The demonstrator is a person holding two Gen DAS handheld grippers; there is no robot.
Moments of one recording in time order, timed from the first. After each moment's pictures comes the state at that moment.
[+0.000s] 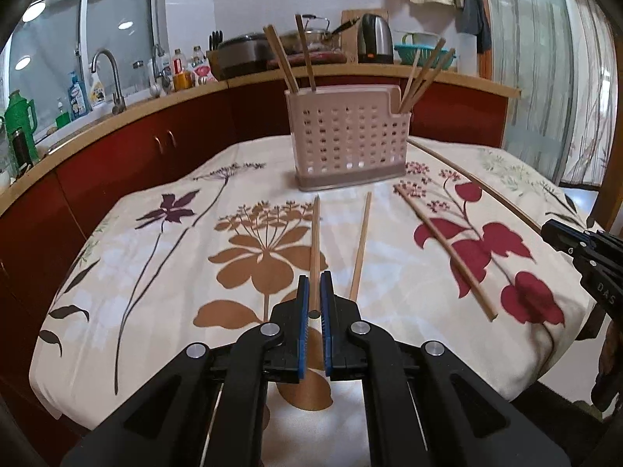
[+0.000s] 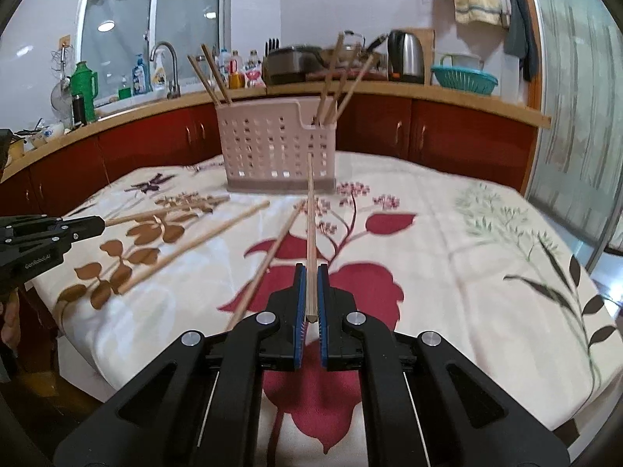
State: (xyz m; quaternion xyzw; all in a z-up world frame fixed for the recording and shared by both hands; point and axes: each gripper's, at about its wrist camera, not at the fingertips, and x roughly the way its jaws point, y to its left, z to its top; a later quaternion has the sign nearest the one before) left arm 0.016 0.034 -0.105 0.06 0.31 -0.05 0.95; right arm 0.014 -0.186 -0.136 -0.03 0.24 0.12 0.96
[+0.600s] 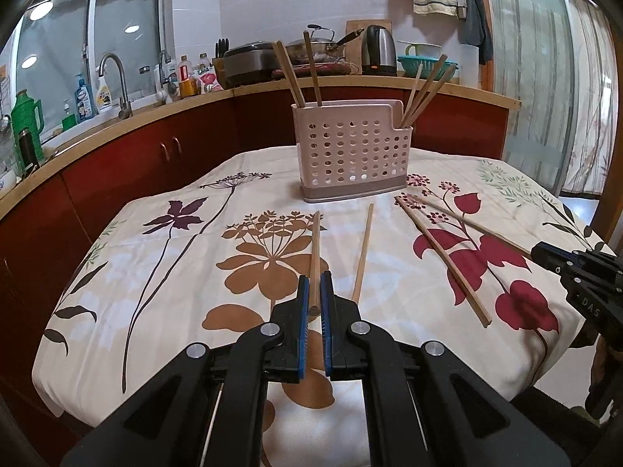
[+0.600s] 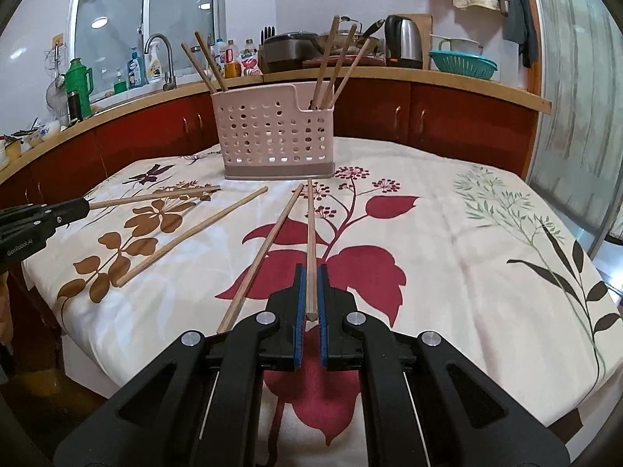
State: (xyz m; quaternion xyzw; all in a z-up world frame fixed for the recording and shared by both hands) left arm 0.007 0.037 -0.099 0.05 0.29 -0.04 0.95; right arm 0.019 -0.189 -0.146 -0.02 0.27 0.12 0.96
